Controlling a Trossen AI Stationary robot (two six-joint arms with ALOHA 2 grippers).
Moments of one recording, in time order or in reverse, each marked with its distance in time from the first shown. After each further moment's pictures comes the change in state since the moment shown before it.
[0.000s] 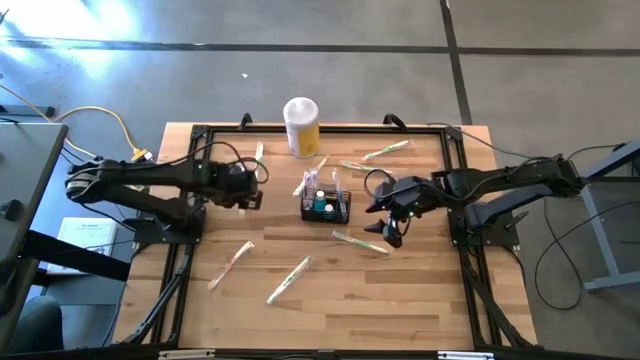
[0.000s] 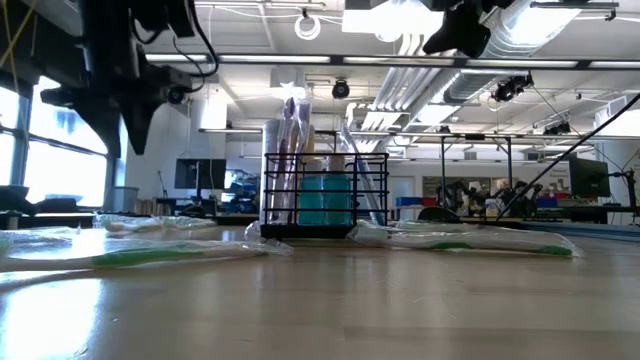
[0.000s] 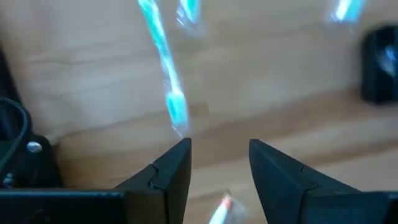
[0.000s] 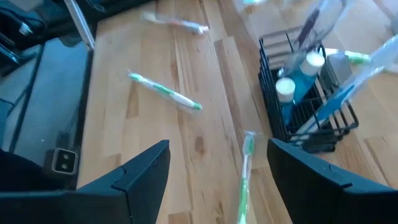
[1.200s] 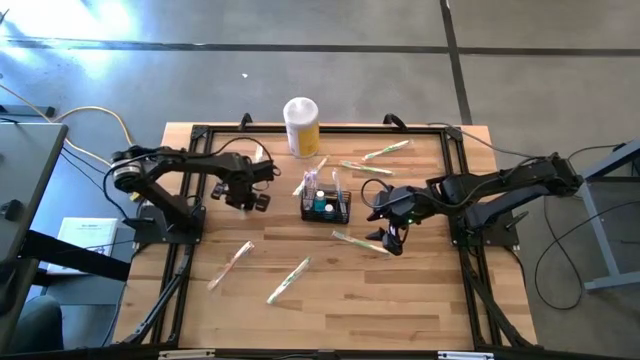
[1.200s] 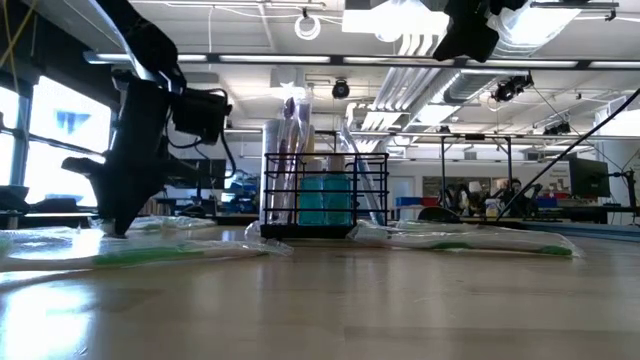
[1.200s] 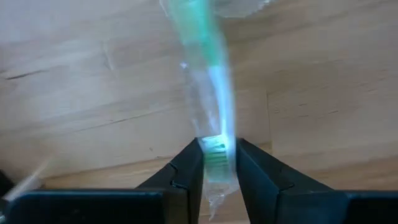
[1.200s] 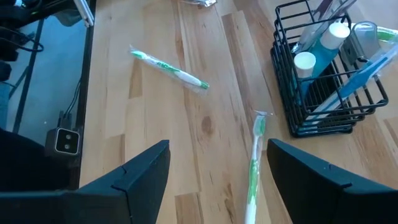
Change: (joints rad) left arm 0.281 0.447 -0.145 0.221 0.277 0.351; right arm 0.046 0.037 -0.001 -0.033 -0.003 0.032
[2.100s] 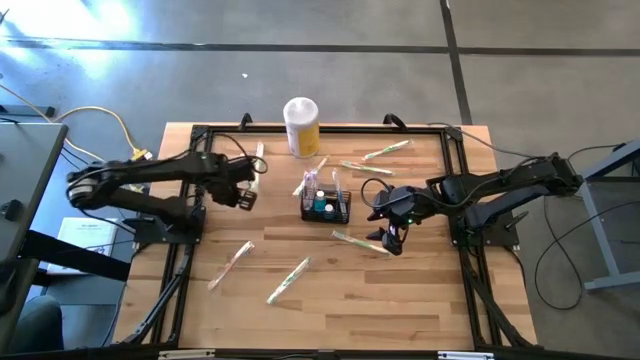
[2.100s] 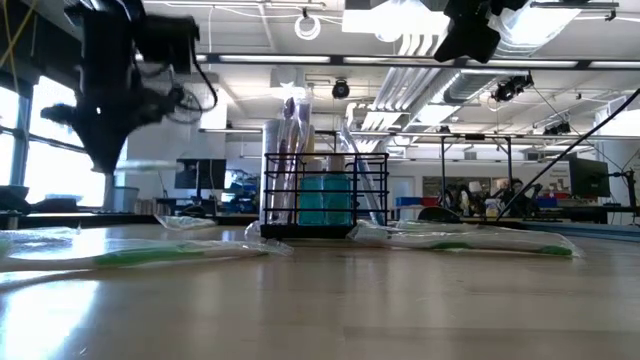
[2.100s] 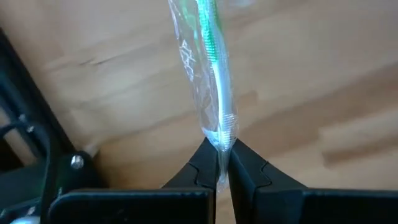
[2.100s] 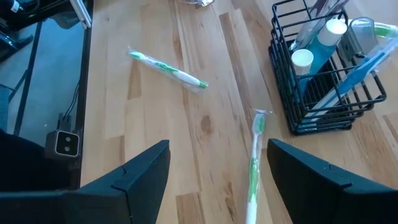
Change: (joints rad) left arm -0.083 -0.424 0.072 -0.250 -0.124 -0.015; right arm 0.000 0.000 0.000 -0.004 0.004 0.019
